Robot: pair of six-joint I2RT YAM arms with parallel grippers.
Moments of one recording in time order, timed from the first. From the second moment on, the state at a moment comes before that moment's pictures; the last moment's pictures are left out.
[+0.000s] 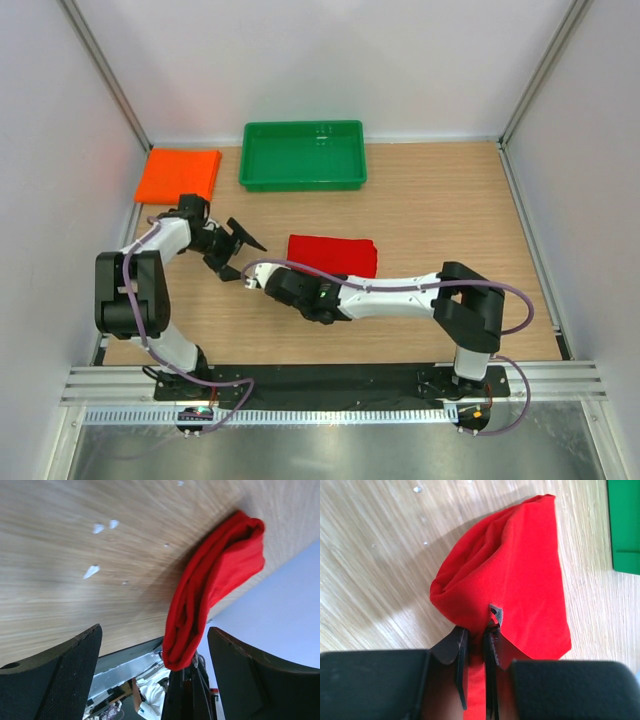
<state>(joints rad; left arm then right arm) 0.04 1.63 0.98 -0.72 0.61 -0.80 1.25 1.81 1.20 -0.29 0.58 -0.23</state>
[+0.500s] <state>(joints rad) -0.18 1.84 1.03 -0.50 0.67 -0.98 1.21 1.72 1.18 -0.32 0.53 -0.22</state>
